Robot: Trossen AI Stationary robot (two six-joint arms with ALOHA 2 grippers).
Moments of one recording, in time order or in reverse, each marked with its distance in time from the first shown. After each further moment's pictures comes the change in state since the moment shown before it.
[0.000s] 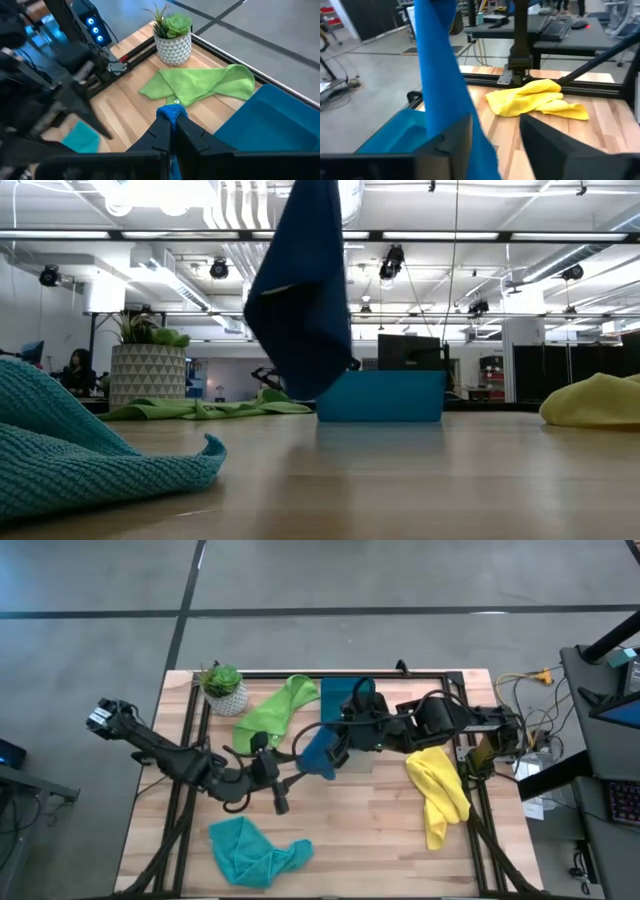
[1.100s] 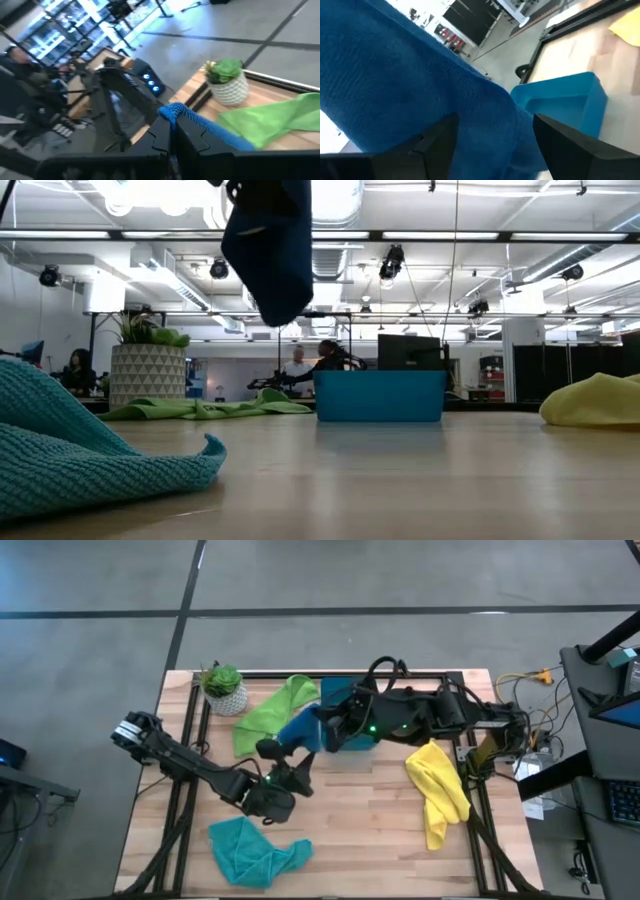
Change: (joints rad) left arm 0.032 0.289 0.053 0.013 -0.538 0.445; right arm -0.005 -0.042 0.003 0.376 -0.028 0.051
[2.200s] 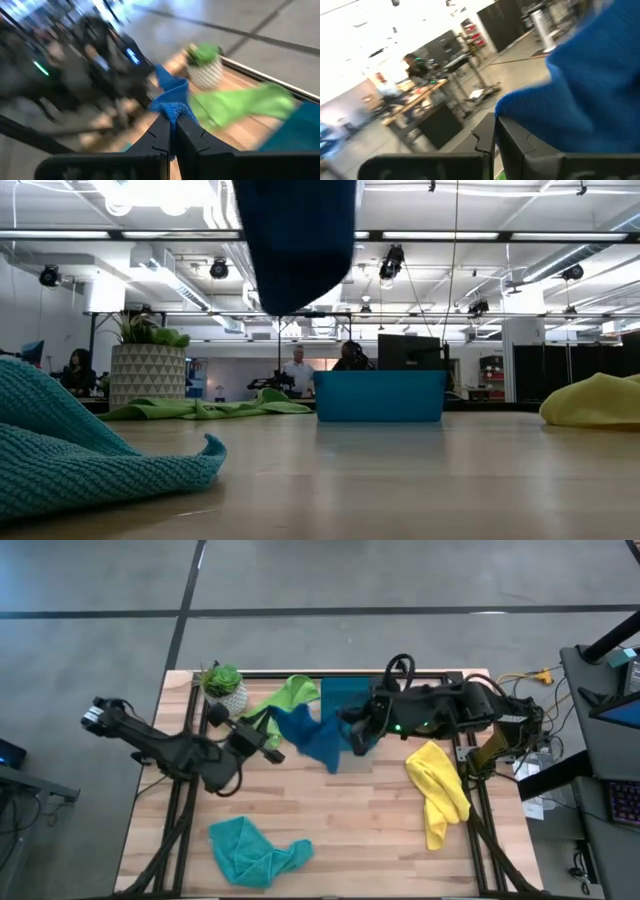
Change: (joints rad) left arm 0.000 -0.374 0.005 -0.009 -0.078 0.008; right arm 0.017 -0.084 0.000 -0.315 -0.025 -0.057
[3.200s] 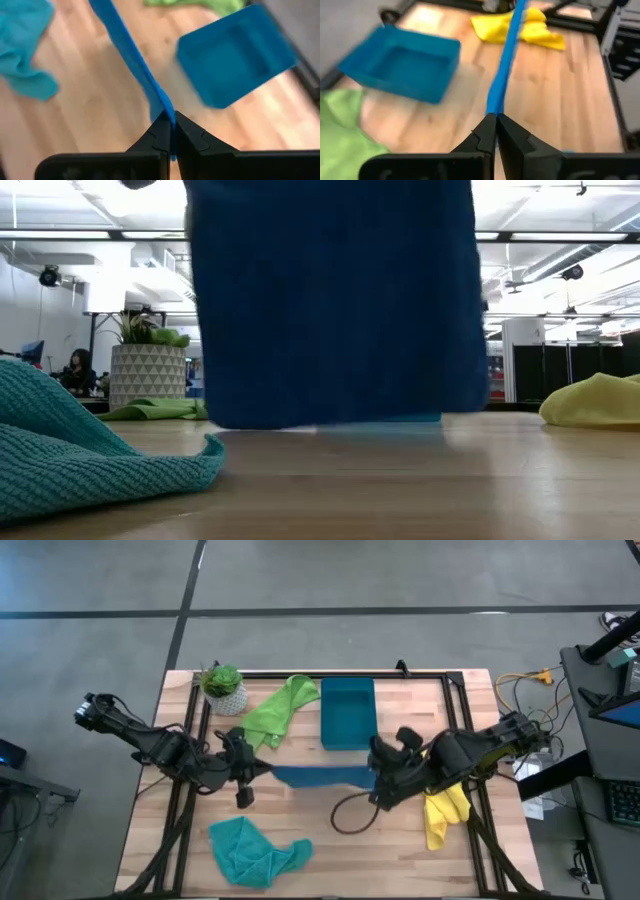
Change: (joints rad) left arm -0.024 -0.150 -0.070 -0.612 0.913 -0.816; right arm 0.207 -0.015 -0.352 -0.367 -0.050 0.082
